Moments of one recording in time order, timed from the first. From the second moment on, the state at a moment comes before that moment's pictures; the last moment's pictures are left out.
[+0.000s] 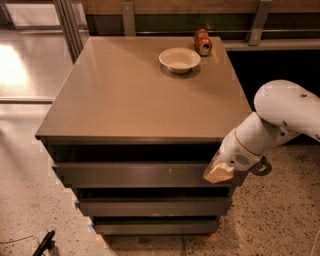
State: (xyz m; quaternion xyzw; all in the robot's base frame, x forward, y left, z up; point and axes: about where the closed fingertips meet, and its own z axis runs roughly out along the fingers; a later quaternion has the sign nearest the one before) arm 0.449 -0.143 0.716 -0.56 0.80 0.19 0.12
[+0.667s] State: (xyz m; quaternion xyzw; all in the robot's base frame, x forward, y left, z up) arm 0.449 -0.143 0.716 -0.56 0.80 0.19 0.12
